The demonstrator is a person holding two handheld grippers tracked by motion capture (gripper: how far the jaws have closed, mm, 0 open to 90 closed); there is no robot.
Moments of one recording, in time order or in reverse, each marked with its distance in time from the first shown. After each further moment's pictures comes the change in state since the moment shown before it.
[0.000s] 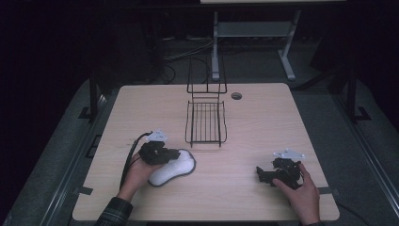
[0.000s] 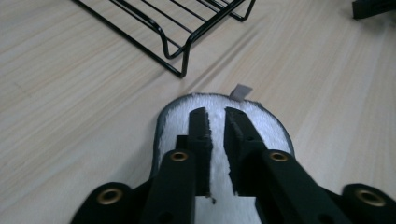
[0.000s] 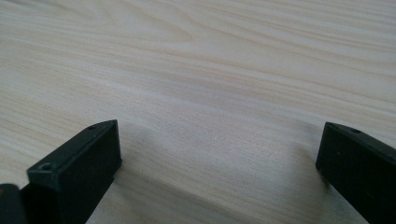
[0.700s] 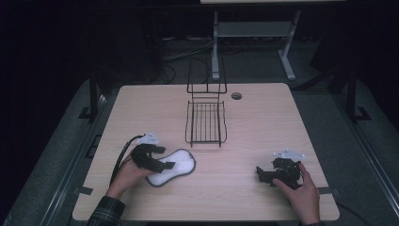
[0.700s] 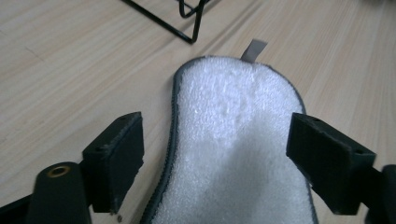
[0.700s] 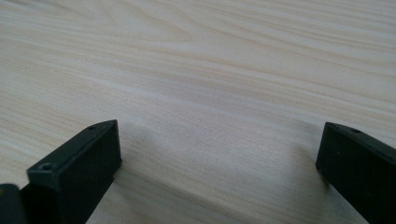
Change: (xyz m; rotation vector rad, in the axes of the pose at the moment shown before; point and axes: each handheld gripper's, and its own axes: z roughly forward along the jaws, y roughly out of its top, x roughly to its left) left arm 0.017 -0.020 -0.005 0.039 -0.035 0.017; right arm 0.000 0.000 0.000 0.000 0.000 0.000
